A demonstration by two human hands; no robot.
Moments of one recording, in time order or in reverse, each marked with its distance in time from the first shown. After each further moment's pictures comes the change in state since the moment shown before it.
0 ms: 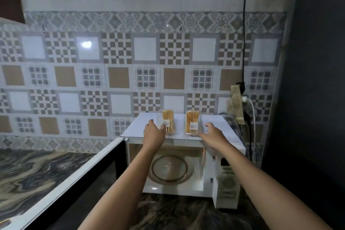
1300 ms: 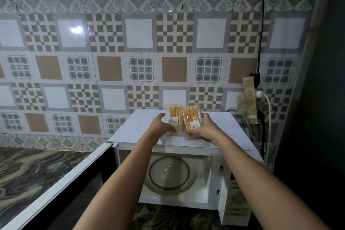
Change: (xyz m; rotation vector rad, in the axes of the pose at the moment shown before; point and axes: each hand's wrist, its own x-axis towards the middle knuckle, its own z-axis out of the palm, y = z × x) left_hand 0.083 0.006 0.038 -0.265 -0.356 -0.146; right_hand 0.103 0.003 0.025 0.272 -0.165 0.078
